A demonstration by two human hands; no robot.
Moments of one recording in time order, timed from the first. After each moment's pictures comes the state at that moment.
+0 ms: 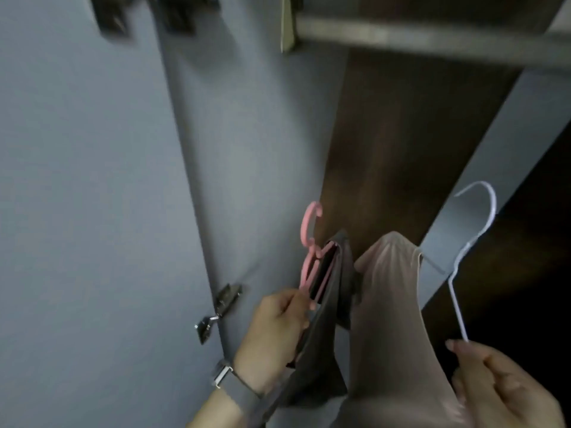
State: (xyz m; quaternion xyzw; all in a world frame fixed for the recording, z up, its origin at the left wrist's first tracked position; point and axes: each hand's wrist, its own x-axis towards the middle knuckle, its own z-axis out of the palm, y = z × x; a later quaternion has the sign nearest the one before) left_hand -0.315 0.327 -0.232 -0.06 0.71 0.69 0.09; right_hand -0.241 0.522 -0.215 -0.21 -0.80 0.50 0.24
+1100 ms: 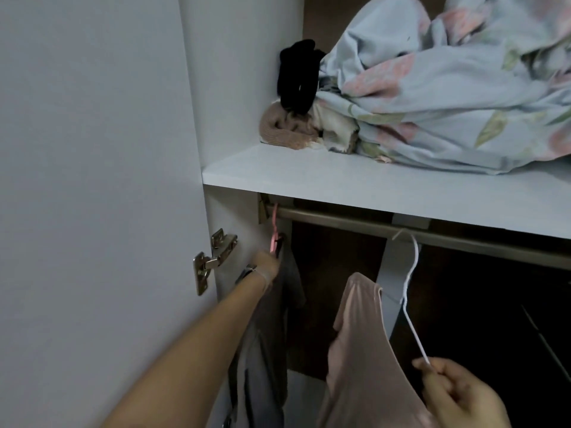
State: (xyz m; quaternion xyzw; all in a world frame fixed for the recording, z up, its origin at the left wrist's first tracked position) left_hand -0.474 0.303 -0.022 -0.05 0.86 0.51 0.05; right_hand -0.194 0.470 -0.027 -0.22 -0.76 0.53 0.30
